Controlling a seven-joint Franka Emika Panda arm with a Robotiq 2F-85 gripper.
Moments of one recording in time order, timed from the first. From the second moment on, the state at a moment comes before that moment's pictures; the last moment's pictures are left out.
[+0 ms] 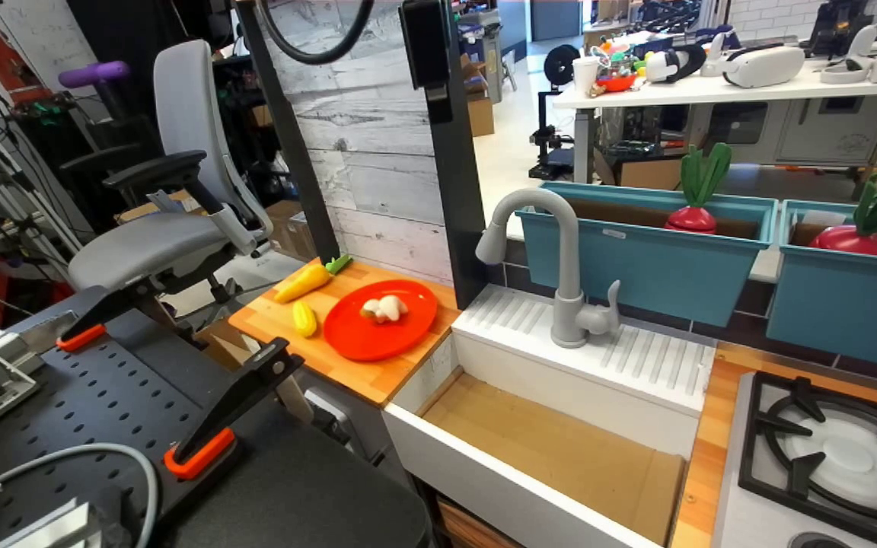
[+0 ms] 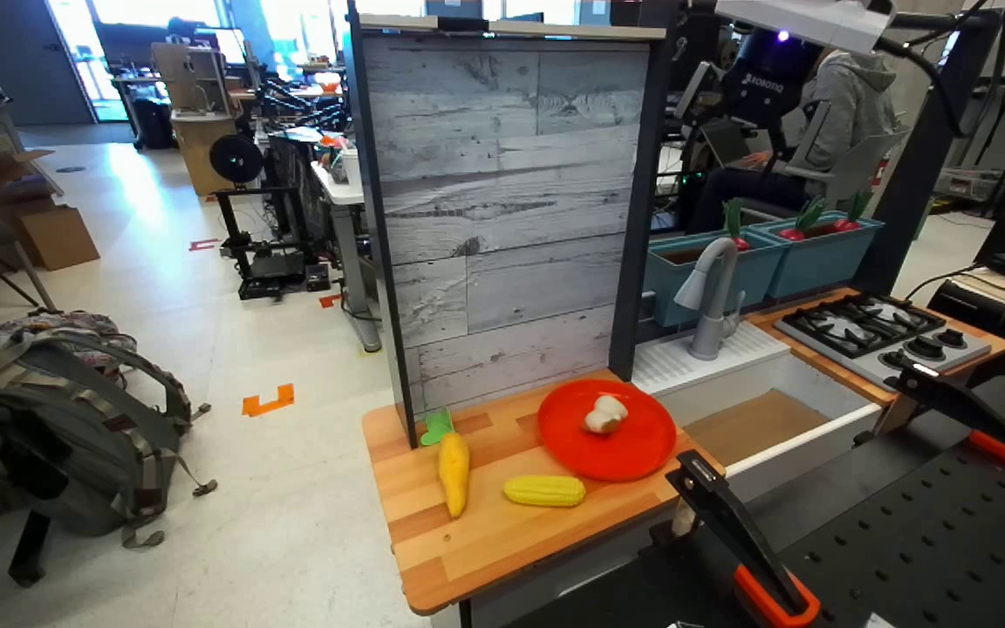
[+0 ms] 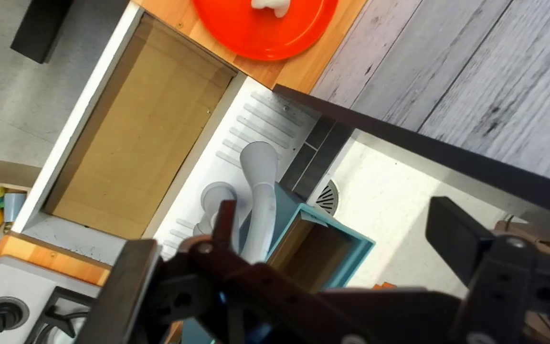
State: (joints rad) arm -0.10 0.39 -0.12 -2.05 0.39 2.55 0.43
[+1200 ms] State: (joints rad) arm -0.09 0.63 -0.17 -1.86 0.28 2.55 0.54
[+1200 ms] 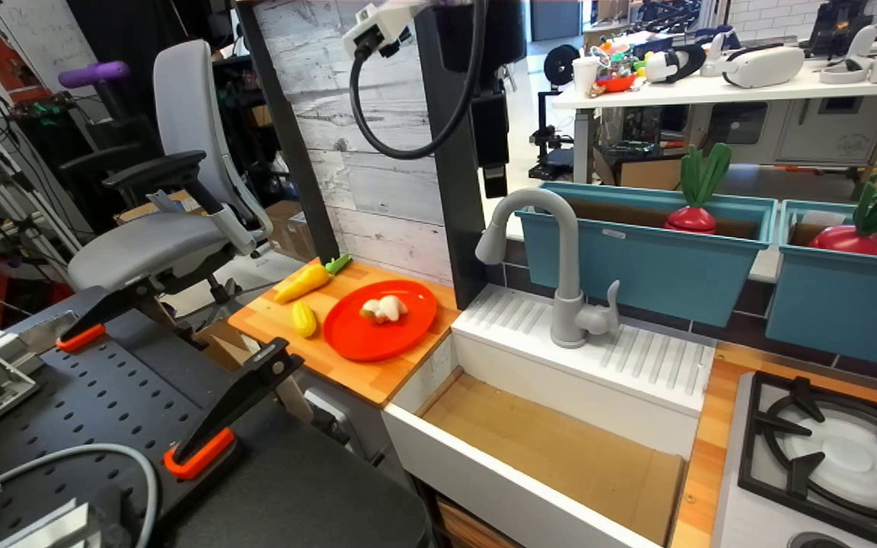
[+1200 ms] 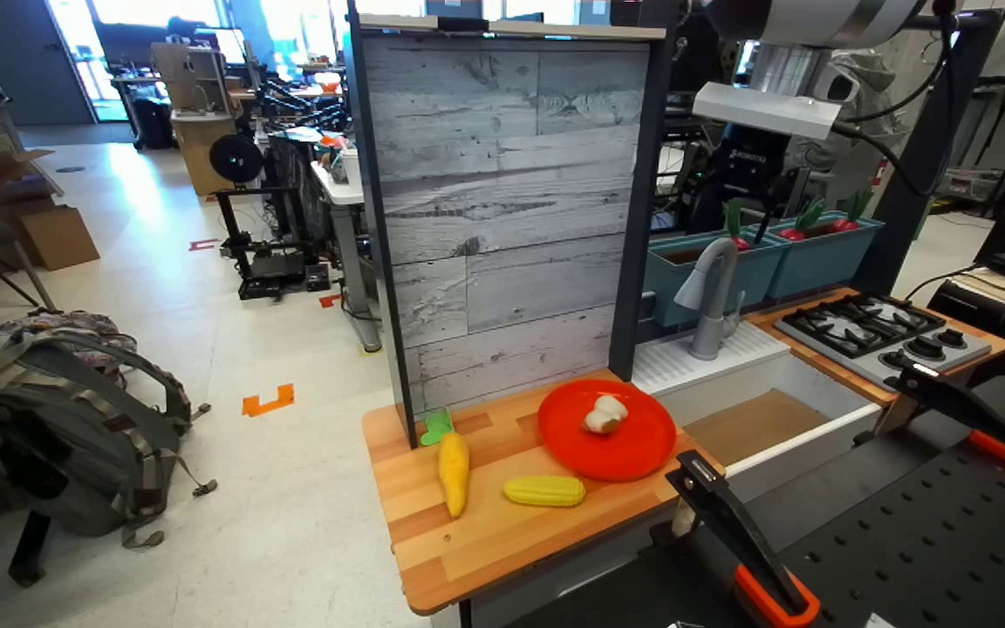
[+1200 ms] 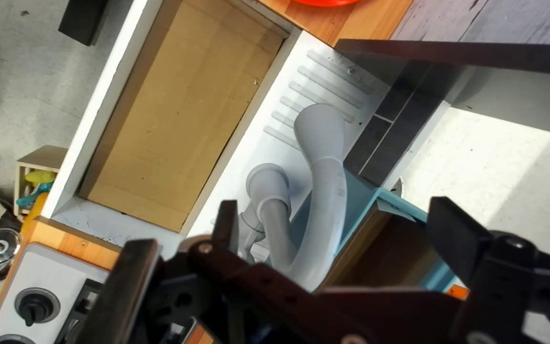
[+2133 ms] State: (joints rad) arm -0.09 0.74 -0.17 -1.77 0.28 2.53 0.54
